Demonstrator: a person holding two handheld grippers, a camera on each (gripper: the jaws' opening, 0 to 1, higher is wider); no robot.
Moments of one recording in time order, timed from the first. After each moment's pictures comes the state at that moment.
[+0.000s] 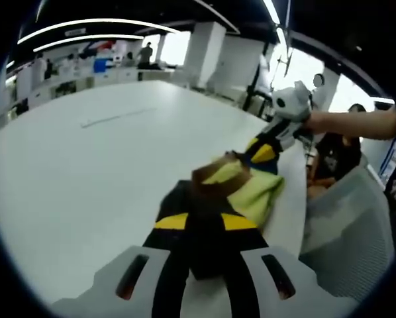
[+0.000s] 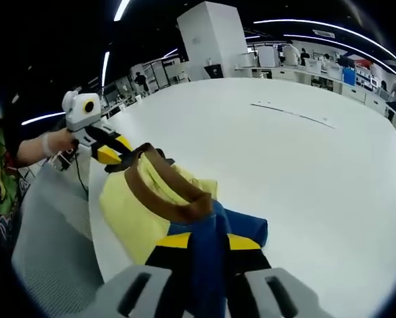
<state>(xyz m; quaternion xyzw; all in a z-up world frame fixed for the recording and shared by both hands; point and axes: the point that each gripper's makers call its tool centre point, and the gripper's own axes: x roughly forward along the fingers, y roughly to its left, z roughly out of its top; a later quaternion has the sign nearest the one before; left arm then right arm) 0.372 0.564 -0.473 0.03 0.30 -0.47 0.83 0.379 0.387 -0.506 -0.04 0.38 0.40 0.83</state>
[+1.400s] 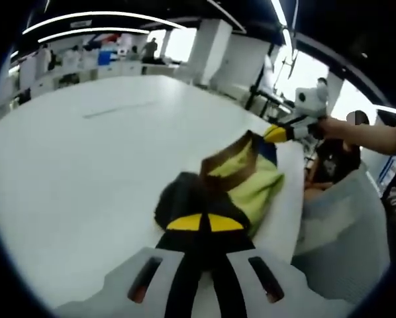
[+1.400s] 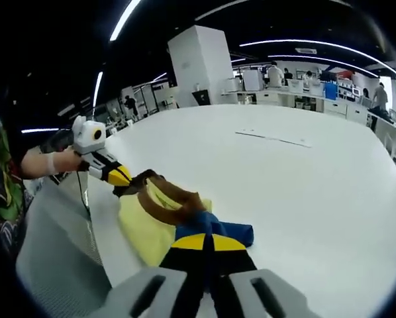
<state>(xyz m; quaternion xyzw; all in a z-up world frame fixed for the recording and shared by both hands) 0.366 0.577 -0.468 0.00 0.32 -0.46 0.83 0.370 0.365 -0.458 -0.01 0.31 0.35 0.88</state>
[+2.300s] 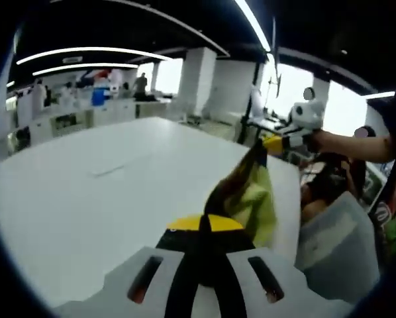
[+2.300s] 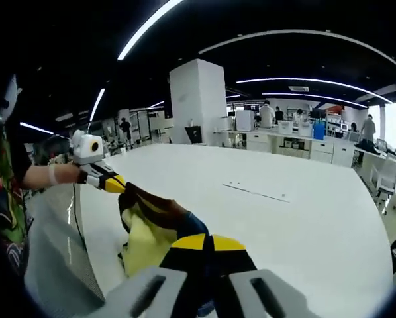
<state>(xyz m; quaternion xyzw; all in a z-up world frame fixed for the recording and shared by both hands) 0.399 0.572 -0.368 0.03 0.20 -0.48 0.85 0.394 0.358 -0.353 -0.03 0.18 0.33 0.93</state>
